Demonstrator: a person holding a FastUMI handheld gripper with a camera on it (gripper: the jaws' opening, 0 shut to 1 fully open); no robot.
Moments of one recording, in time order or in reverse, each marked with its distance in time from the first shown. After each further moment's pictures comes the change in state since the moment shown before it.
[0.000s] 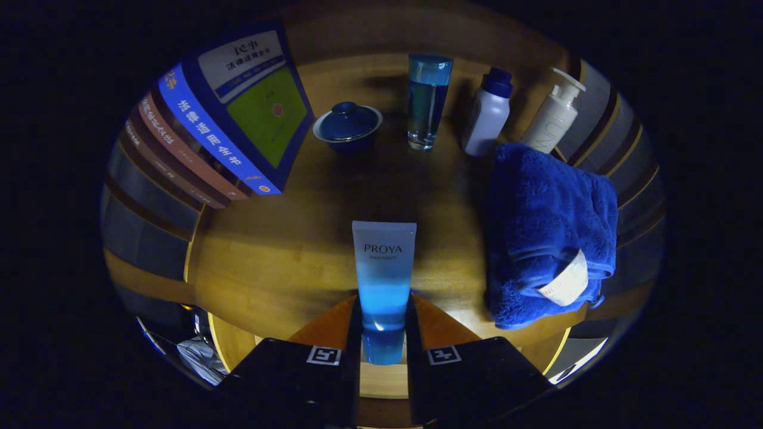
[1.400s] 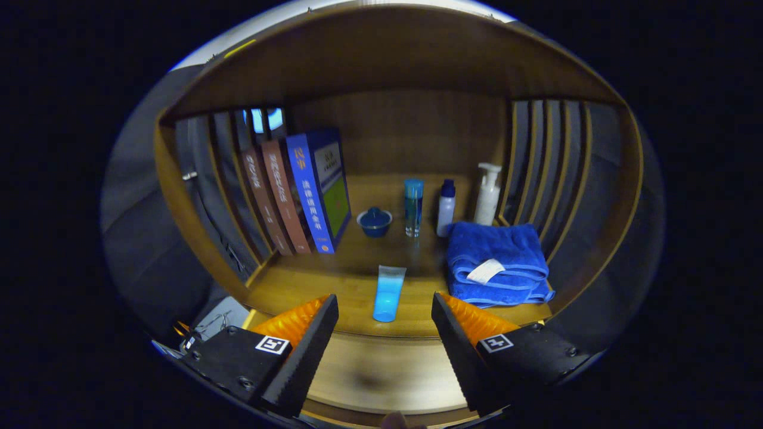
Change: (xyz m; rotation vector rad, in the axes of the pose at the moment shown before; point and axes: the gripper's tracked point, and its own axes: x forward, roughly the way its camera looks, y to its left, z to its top) arm -0.182 0.003 -0.036 -0.017 -0.716 0.078
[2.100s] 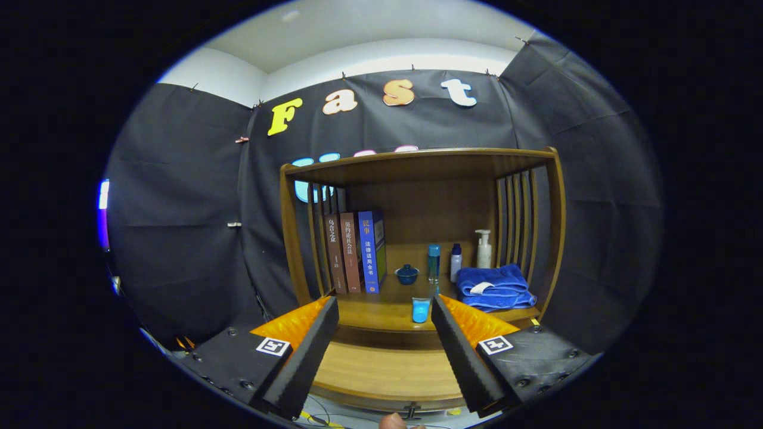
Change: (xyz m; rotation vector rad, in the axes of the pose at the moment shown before) arm -0.166 0.056 -0.039 -0.023 -0.418 0.064
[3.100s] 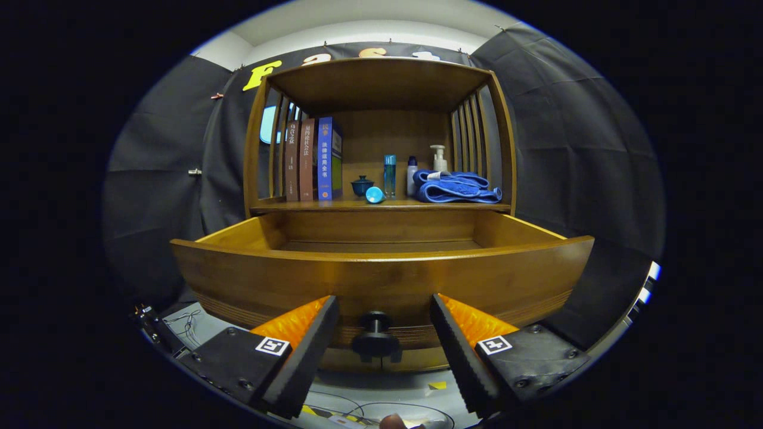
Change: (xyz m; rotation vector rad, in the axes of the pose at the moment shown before) arm -0.026 -0.053 -0.244 -0.024 0.145 -0.201
